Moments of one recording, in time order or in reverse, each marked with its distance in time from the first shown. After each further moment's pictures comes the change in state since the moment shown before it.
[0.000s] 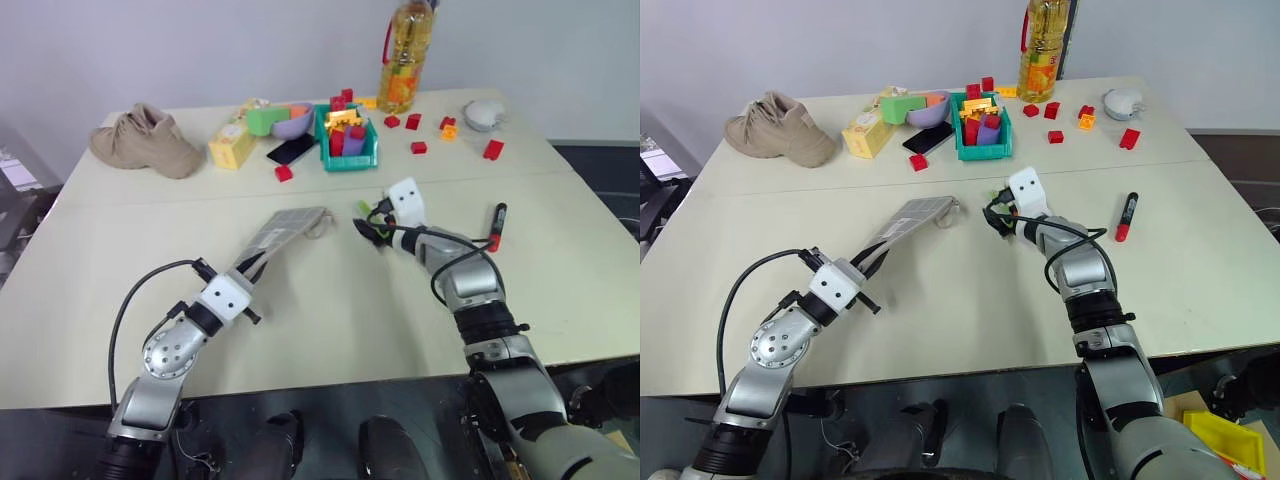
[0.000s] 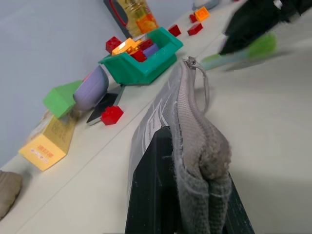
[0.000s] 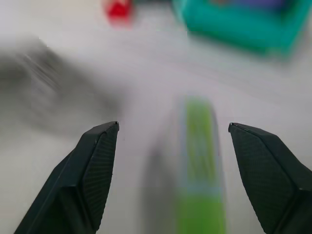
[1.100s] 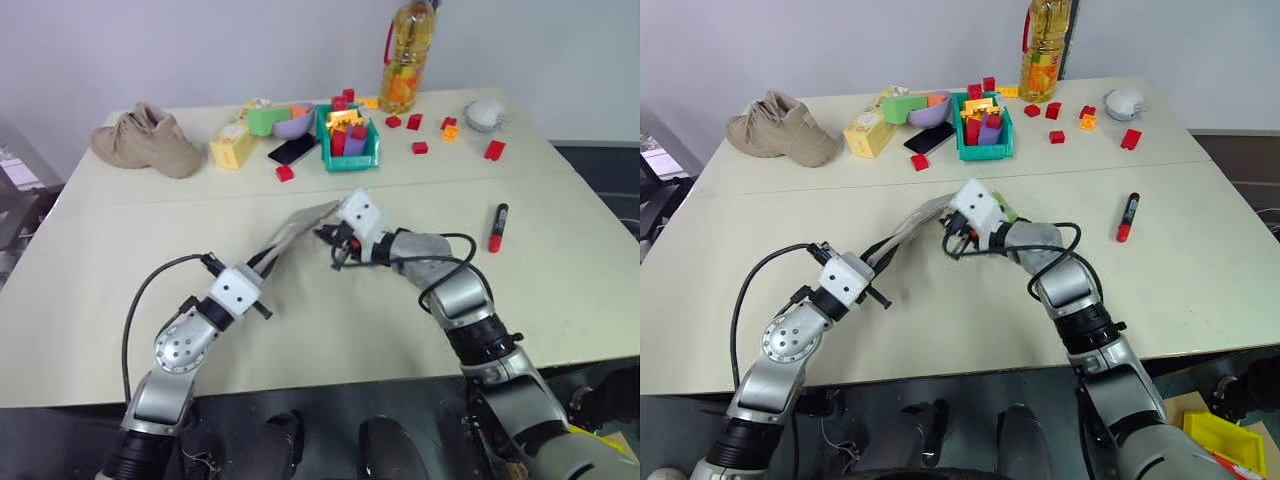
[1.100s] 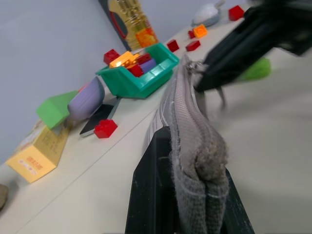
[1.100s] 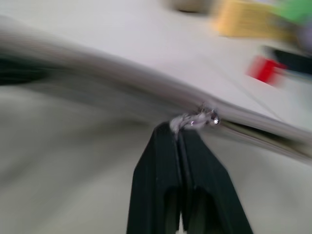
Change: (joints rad) left arm -0.050 -0.066 -0.039 -0.003 -0.008 0.046 0.020; right arm 0.069 -0.025 0.286 -0.365 -0.020 0.048 0.240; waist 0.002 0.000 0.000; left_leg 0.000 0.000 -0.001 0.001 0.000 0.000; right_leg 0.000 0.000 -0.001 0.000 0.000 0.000
